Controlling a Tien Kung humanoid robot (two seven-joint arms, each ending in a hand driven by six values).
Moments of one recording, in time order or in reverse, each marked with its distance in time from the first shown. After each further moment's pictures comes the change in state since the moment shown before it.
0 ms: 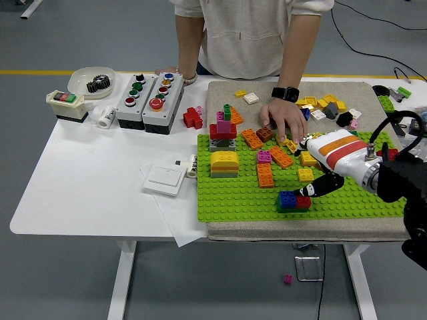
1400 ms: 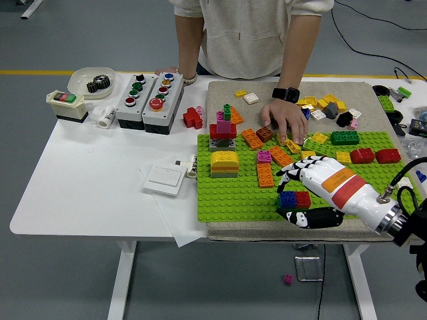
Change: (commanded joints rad) left arm 0.030 -0.017 -0.018 0.000 0.041 0.001 0.010; right arm -0.257 -0.028 0.027 0.000 0.004 -0.271 0.486
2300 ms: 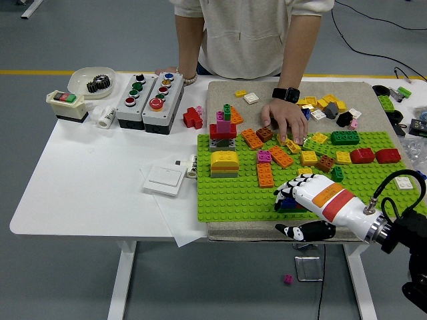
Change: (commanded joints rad) left arm -0.017 -0.001 0.009 -0.002 -0.017 -0.002 -0.005; right arm 0.035 0.042 -0.083 -0.162 -0.041 -0.023 0.058
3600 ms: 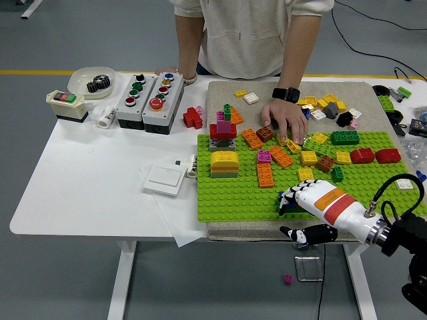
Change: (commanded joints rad) left arm -0.001 -0.001 0.000 -0.001 -0.001 0.001 0.001; right arm -0.005 0.005 -0.012 -0.033 0.012 0.010 -0.003
